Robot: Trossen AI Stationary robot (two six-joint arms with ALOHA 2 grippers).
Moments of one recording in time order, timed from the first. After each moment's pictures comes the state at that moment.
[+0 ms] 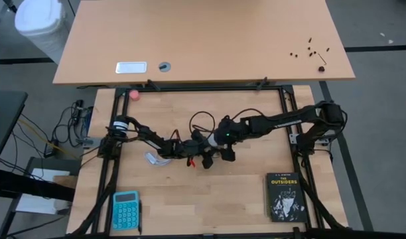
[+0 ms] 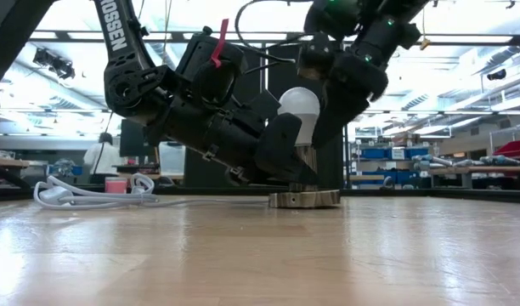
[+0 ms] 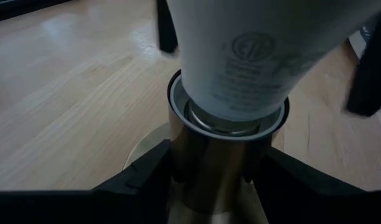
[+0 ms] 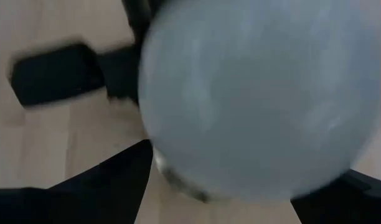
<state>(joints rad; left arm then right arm) -0.06 2.07 0.87 0.84 -0.36 -0.27 -0.03 1.61 1.03 -0.38 0.01 0.01</state>
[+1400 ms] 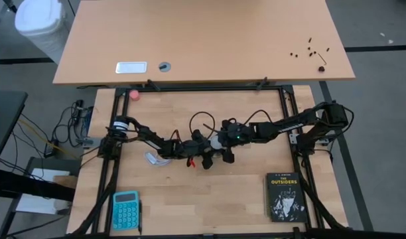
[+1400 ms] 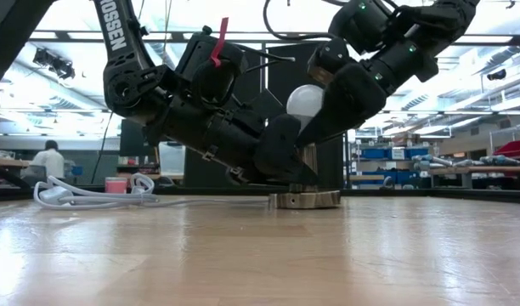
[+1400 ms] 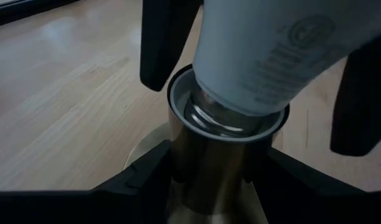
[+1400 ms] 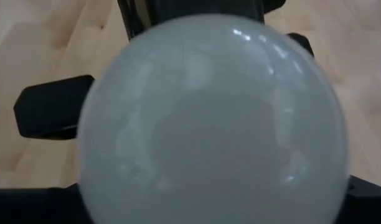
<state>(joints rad) -0.07 2.07 0.87 0.84 -0.37 -0.24 -0.03 1.57 0.74 0.17 0.02 0.00</state>
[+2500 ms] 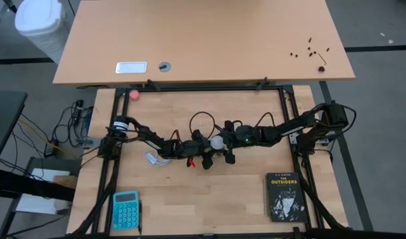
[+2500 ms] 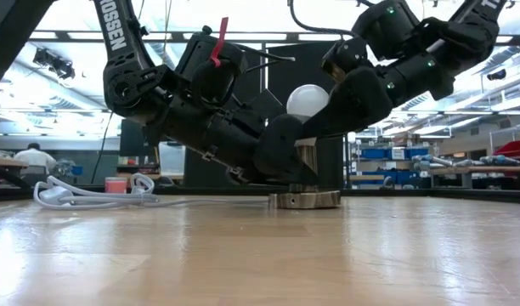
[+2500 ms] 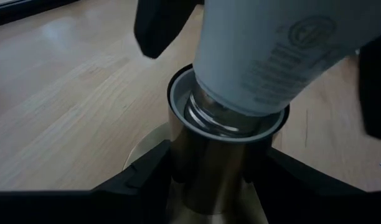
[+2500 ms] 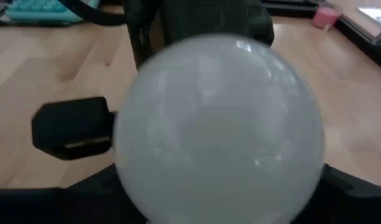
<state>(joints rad) -0.07 2.07 0.87 0.84 -0.37 -0.24 0.00 1.58 0.58 0.55 0.06 -0.05</state>
